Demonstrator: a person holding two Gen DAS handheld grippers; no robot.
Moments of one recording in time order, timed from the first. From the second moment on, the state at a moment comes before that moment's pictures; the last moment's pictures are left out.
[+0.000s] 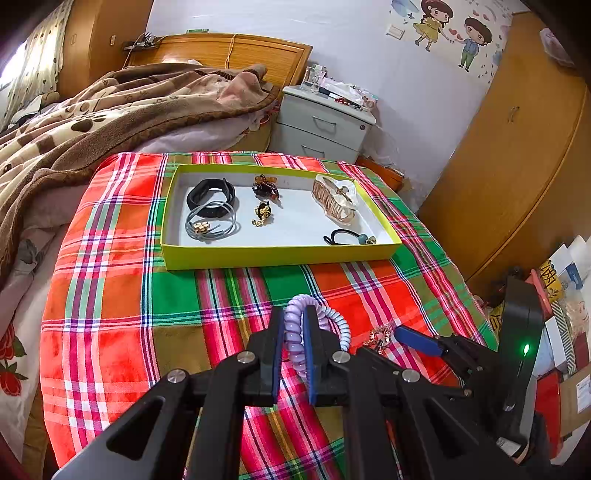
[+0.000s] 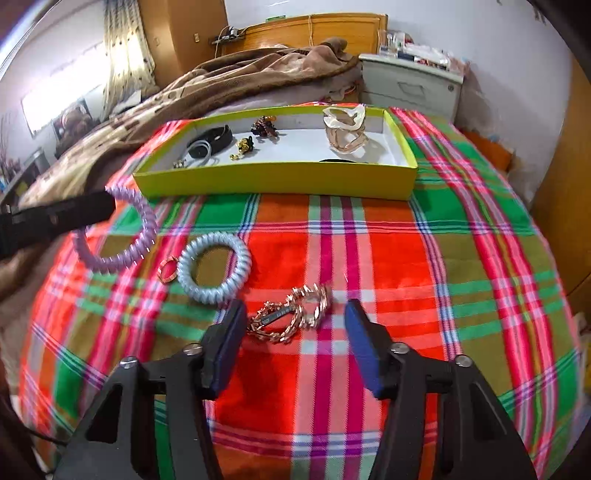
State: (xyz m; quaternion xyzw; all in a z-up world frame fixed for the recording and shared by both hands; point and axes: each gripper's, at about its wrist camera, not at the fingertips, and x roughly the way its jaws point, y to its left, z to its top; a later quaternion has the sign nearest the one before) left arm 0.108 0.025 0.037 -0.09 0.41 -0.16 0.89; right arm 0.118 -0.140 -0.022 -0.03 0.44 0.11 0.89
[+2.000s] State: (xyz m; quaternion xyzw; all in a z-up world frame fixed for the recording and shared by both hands) left arm 0.198 0.029 0.052 -0.07 0.42 -0.14 0.90; right arm 0.234 -0.134 0.033 0.01 0.38 0.17 0.91
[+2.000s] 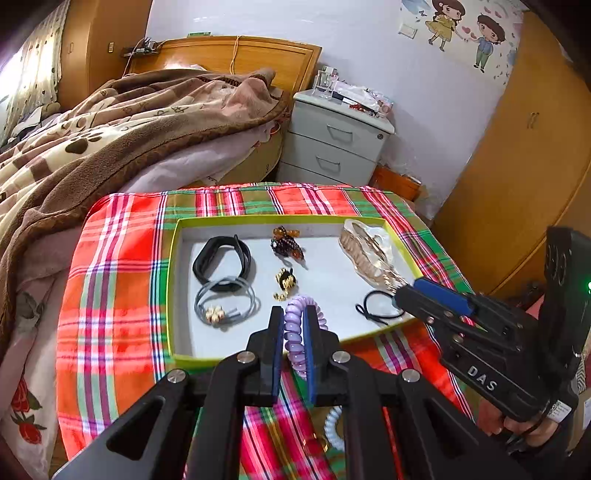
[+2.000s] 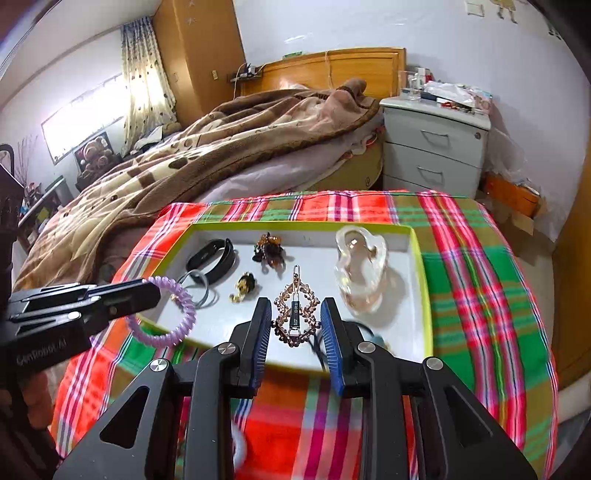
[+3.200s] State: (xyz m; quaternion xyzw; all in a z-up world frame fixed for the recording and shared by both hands) left arm 0.248 0.025 -0.007 -0.07 0.48 -0.11 0.87; right arm 0.301 -0.094 -0.010 -0.06 0.42 0.15 0.89
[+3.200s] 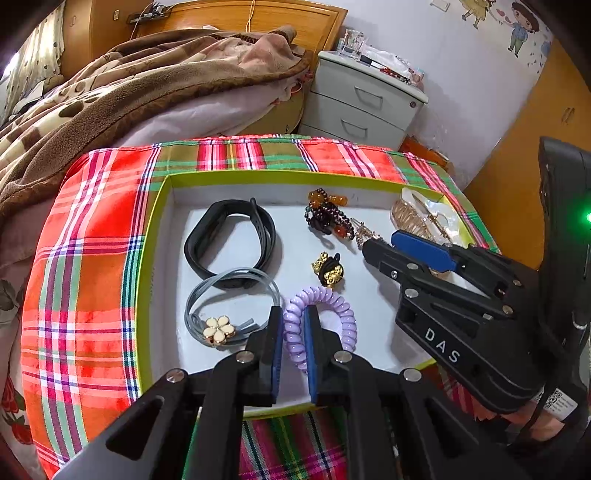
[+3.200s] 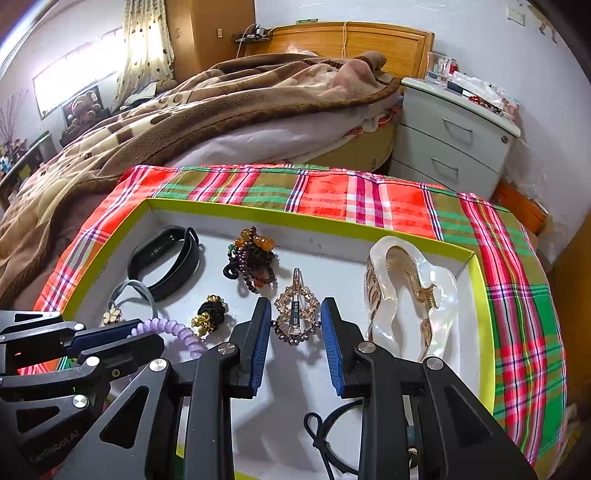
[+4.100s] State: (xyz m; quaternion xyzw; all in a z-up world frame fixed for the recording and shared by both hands) left arm 0.234 0.027 0.004 -0.07 0.47 -0.11 0.87; right arm 0.290 -0.098 0.005 -0.04 0.40 0.15 0.90
